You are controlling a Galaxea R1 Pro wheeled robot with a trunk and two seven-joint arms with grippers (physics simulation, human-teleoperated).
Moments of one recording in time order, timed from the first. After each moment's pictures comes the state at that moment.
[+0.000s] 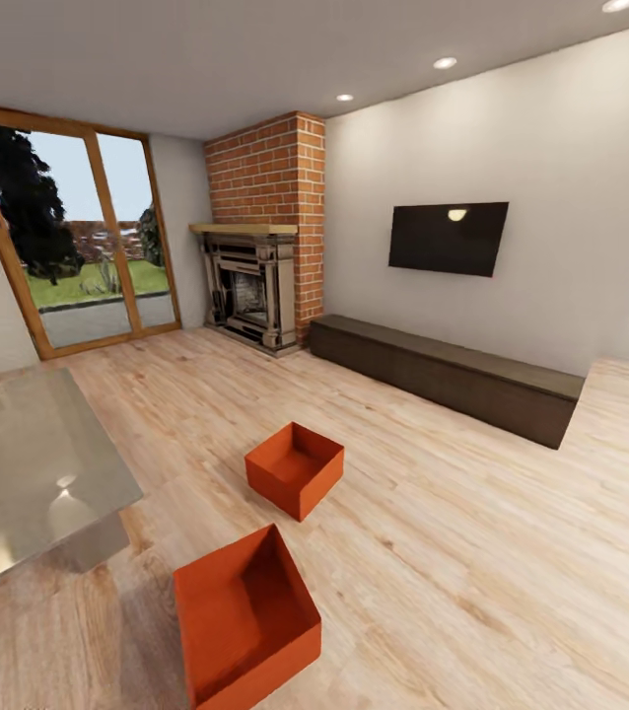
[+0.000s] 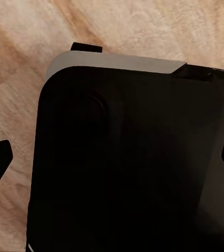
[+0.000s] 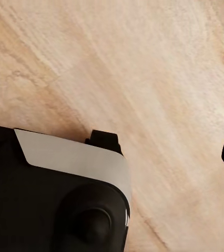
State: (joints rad) left arm 0.00 -0.02 0.01 -0.11 0.14 -0.05 -0.01; right arm -0.18 0.03 0.98 0.00 -0.74 -0.13 -0.11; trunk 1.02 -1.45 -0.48
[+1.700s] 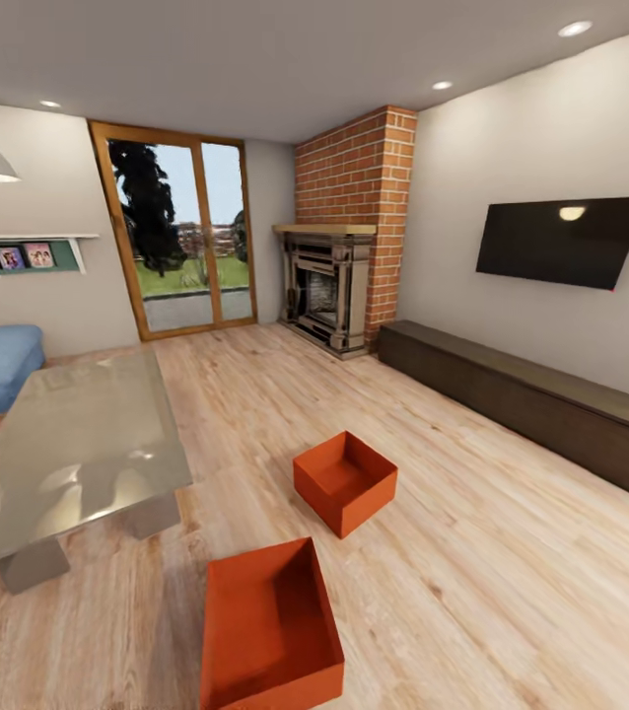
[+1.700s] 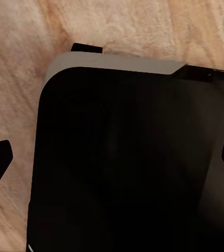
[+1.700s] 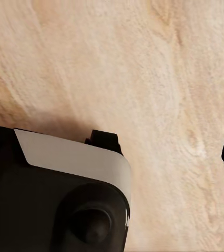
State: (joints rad) left arm 0.00 -0.02 0.02 -0.11 0.15 -0.05 0.00; right arm -0.18 0.03 0.98 0.00 -0.74 -0.13 -0.11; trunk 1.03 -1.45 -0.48
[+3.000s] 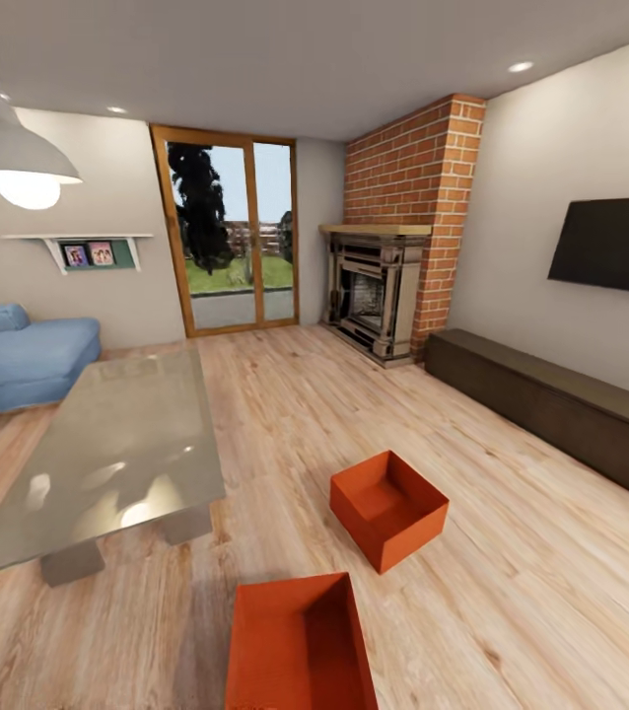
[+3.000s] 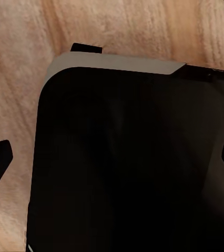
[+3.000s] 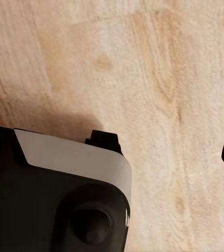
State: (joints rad) left arm 0.00 -0.02 0.02 -0.11 0.14 -0.05 -0.01; right arm -0.18 0.03 0.98 0.00 -0.74 -0.13 -0.11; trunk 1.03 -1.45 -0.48
